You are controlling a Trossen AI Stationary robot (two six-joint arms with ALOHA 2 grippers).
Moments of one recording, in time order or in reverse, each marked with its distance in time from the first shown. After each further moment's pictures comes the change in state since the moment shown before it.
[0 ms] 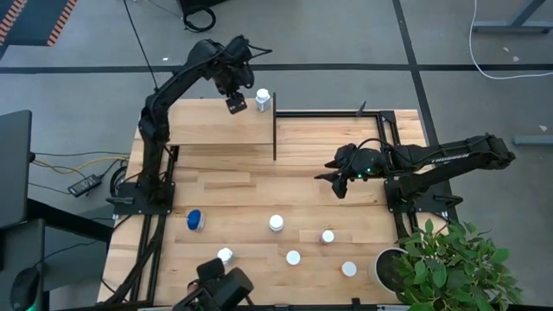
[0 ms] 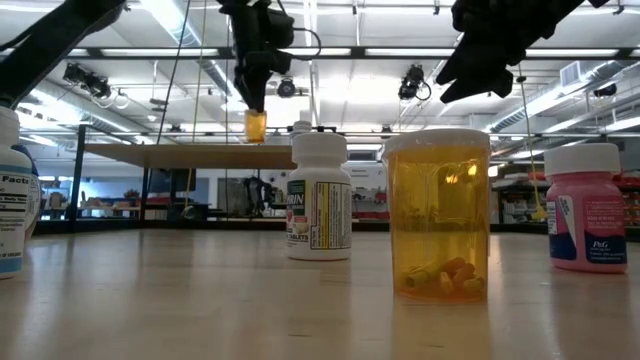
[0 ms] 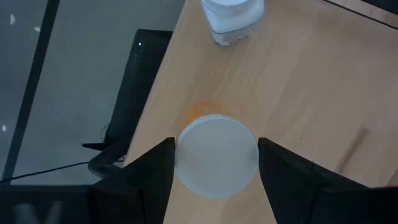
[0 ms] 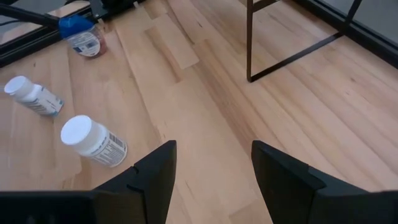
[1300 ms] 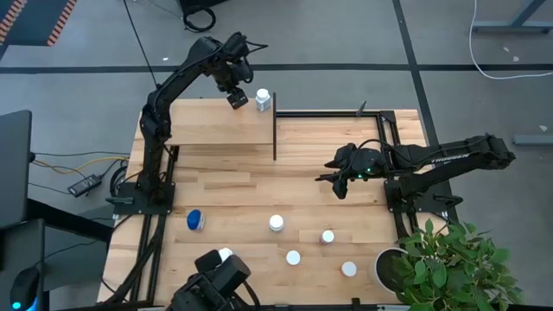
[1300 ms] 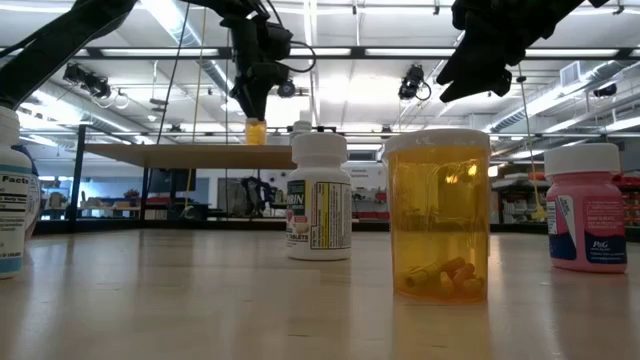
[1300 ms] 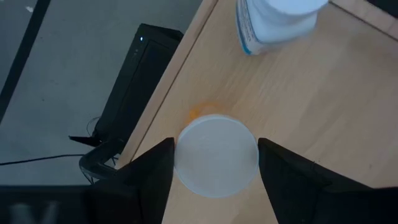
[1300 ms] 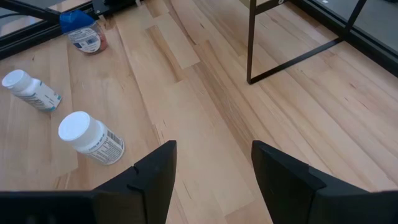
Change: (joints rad) left arm 0.053 0.035 -0.002 0.039 0.036 -0.061; right arm 0.000 0.000 0.001 0.000 0.000 -0.036
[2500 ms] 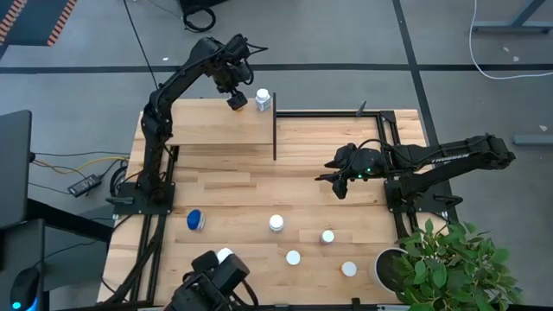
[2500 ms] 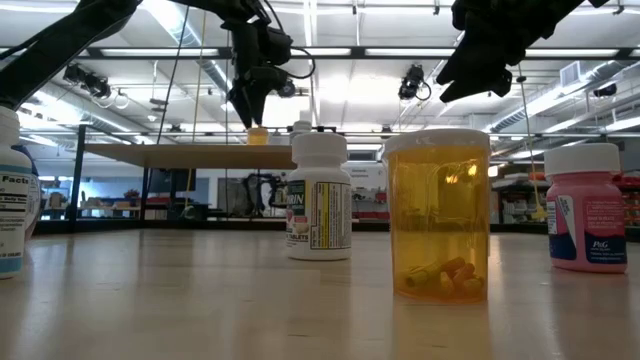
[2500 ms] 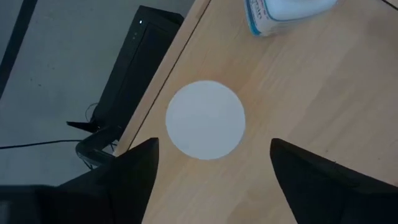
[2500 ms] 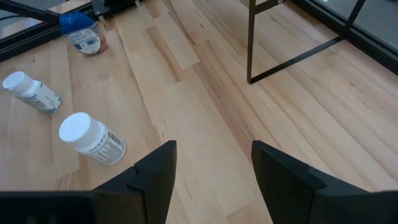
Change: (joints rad) left arm 0.005 0.016 0.000 -0.044 -0.018 -0.019; right arm 0.000 0.000 0.000 0.000 0.000 0.010
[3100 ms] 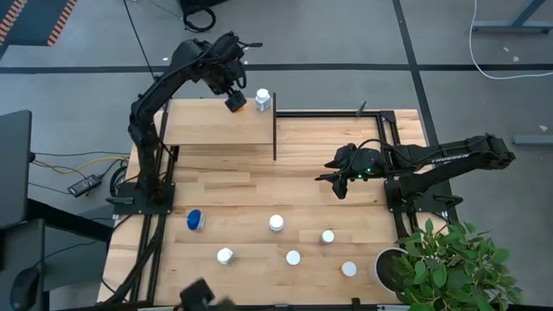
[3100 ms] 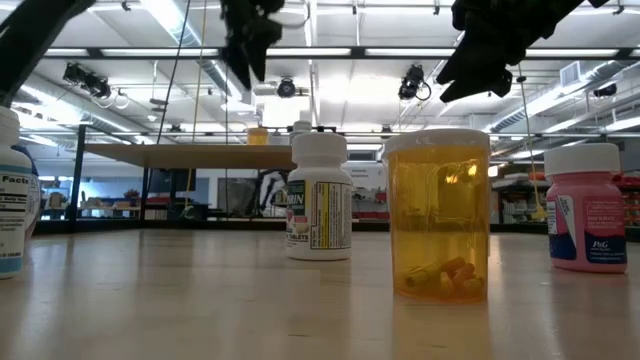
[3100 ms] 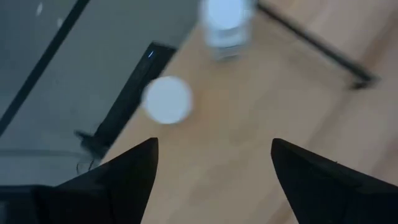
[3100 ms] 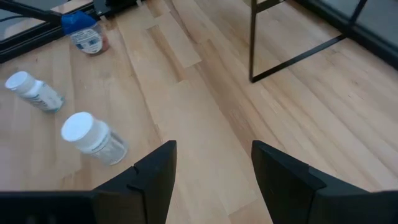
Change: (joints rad) left arm -0.136 -0.190 -0.001 0.001 -0.045 -0.183; right arm 0.000 0.000 0.000 0.000 -0.012 0.006
